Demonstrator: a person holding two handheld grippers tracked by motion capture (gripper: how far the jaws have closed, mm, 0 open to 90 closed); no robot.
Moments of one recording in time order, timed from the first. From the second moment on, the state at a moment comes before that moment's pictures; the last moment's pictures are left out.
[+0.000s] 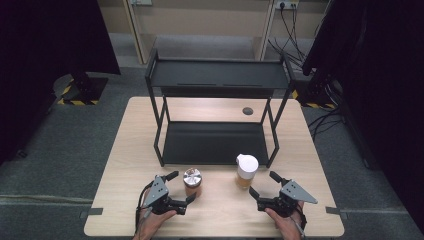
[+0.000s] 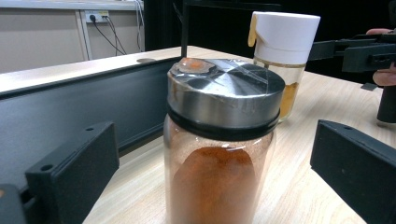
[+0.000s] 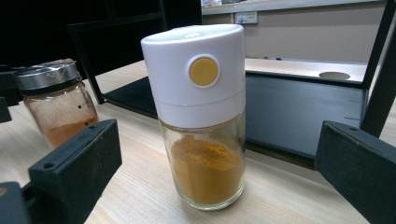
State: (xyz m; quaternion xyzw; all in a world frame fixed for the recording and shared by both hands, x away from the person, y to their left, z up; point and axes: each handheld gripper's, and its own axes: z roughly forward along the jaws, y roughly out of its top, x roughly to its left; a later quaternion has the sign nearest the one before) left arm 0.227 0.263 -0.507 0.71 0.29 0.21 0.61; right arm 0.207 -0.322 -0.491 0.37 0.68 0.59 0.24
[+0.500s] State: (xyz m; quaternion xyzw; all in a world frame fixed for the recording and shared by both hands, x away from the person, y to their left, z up) left arm 0.237 0.252 -0.501 0.72 0.29 0.21 0.60; right arm 0.208 -0.322 -0.491 0.37 0.68 0.59 0.23
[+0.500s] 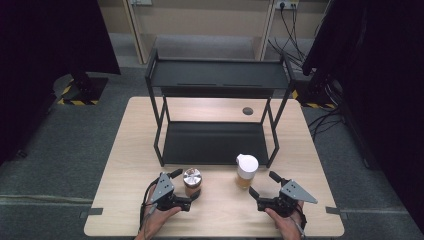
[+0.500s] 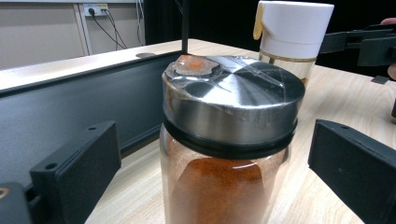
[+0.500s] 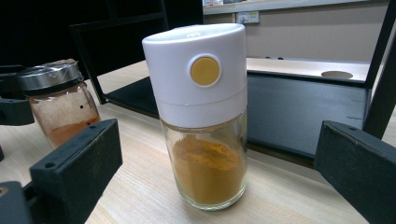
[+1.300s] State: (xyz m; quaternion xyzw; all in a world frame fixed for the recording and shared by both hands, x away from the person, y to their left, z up) left arm 0.248 0.242 -0.493 0.74 0.29 0.20 0.57; right arm 0.209 -0.323 -0.492 0.36 0.68 0.59 0.23
